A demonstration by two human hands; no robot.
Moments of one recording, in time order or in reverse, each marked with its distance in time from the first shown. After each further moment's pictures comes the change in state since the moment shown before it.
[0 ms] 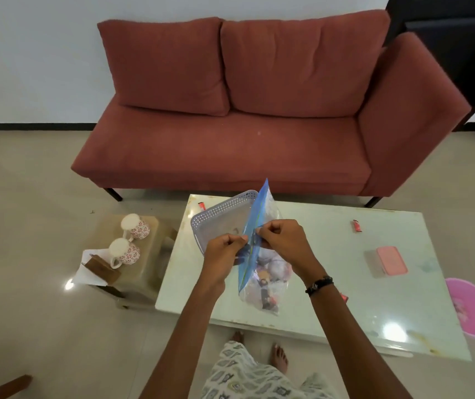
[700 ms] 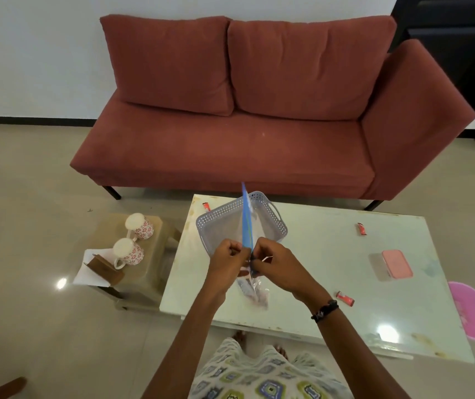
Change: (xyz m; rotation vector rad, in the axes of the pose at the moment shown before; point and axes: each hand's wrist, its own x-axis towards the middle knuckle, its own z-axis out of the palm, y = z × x) left_hand 0.006 -0.013 -0.039 0.105 -0.059 -0.032; right_hand -0.032 -0.007 0.047 -0.255 -0.256 -0.084
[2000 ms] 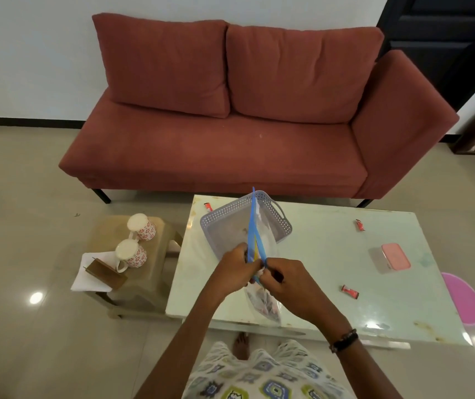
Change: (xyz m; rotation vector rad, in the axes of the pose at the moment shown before) left_hand -0.004 -0.017 -0.060 0.443 -0.274 0.082; right_hand -0.028 -0.006 0.072 -0.271 0.153 -0.148
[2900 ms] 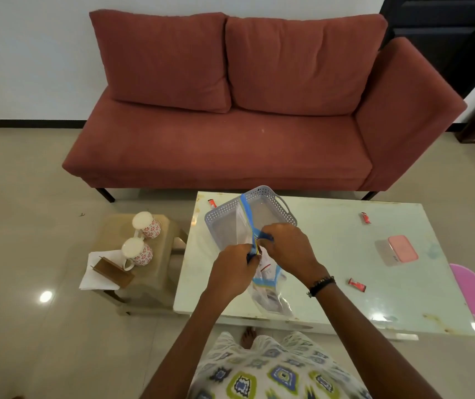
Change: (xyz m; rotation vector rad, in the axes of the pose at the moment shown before) left_hand -0.004 -0.015 -0.003 0.389 0.255 0.206; right_hand 0.065 0.003 0.002 -0.415 0.077 0.073
